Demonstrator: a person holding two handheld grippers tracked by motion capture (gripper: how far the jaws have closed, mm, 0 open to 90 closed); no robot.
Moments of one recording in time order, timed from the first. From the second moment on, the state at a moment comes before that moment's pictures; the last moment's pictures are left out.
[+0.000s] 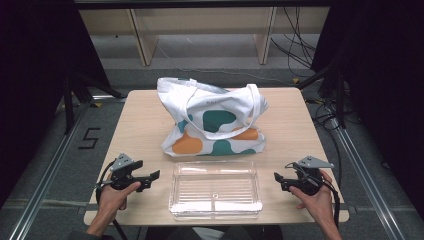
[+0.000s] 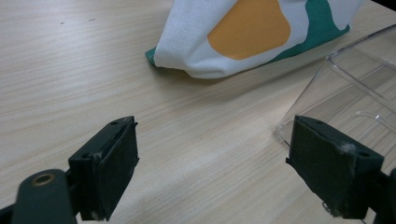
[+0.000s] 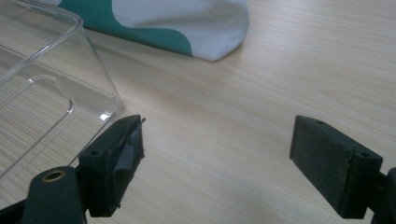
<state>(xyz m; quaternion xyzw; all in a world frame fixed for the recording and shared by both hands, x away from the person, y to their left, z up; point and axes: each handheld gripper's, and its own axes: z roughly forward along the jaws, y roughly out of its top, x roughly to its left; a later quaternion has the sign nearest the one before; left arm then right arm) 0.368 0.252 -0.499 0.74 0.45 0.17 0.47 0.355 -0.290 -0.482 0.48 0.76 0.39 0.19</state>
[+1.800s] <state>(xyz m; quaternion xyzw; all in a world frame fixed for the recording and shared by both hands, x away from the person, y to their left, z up) 0.368 0.251 -0.500 0.74 0.46 0.17 0.46 0.394 -0.261 -0.387 0.40 0.77 0.42 0.28</state>
